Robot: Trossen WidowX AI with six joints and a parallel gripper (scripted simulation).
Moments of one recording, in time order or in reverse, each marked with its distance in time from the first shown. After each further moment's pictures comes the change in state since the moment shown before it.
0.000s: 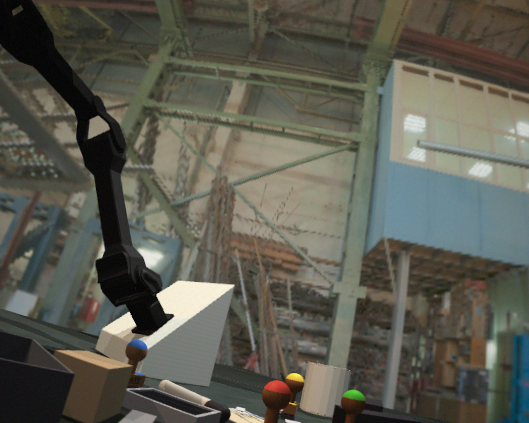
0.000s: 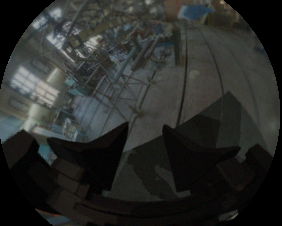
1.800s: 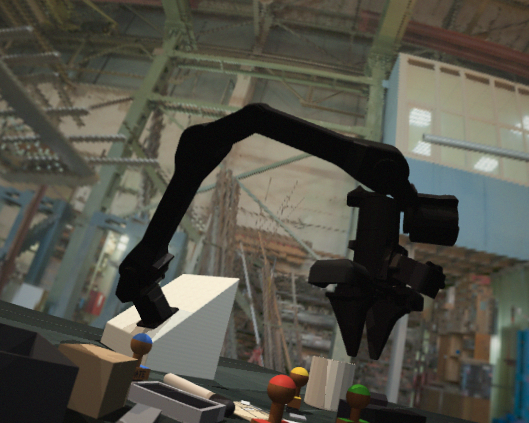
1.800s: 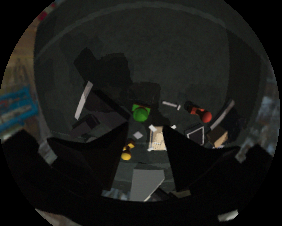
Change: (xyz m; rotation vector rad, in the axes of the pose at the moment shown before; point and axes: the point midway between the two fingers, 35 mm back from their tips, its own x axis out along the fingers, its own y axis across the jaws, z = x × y) arm -0.421 -0.079 -0.633 -1.954 1.036 0.572
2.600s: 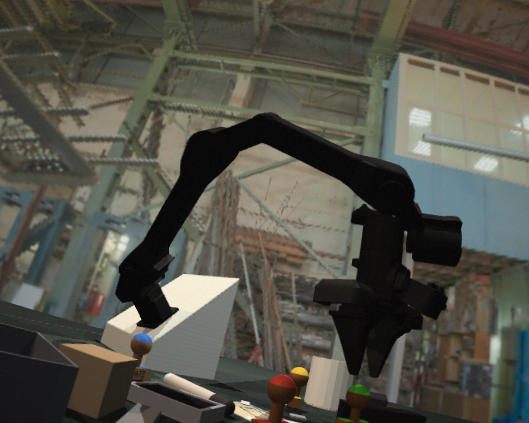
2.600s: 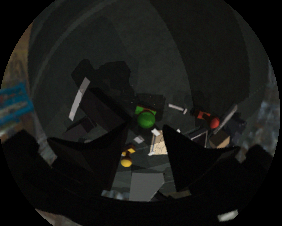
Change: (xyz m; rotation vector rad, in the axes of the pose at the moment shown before) arm 0.023 0.012 -0.003 -0.045 0.008 -0.031
